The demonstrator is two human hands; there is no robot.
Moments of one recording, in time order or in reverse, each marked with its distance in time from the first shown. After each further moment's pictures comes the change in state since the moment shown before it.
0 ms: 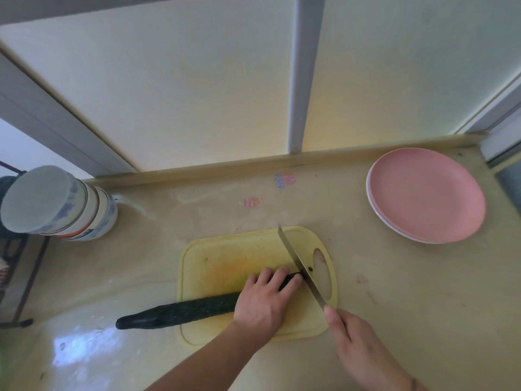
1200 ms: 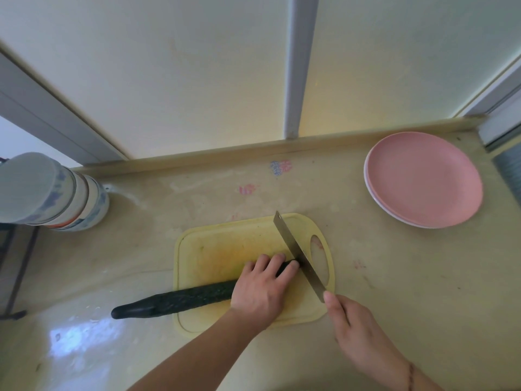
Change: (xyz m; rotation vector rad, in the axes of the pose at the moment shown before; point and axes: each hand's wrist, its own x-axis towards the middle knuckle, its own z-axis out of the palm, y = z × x) left_hand -0.001 0.001 0.002 -0.061 0.060 0.000; right_hand -0.006 -0.002 0.001 -0.021 0.012 -0.045
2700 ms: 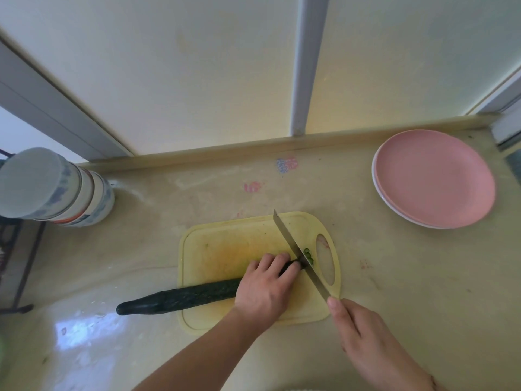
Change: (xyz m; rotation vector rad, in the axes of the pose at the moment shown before) left_hand -0.001 -0.002 0.004 -0.091 0.098 0.011; right_hand -0.013 -0.013 -0.008 0.006 -0.035 -0.017
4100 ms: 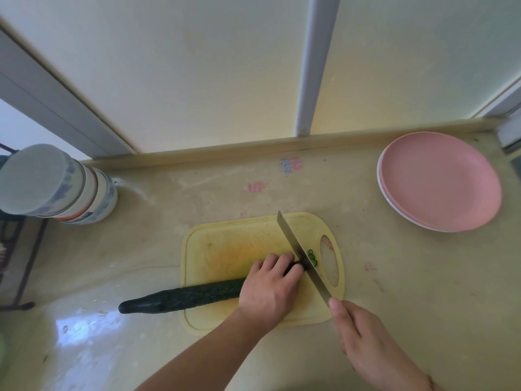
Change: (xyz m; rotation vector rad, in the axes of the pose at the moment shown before) left_hand 0.002 0.000 -0.002 0.031 0.007 0.007; right_hand 0.006 0.000 0.007 -0.010 -0.039 0.067
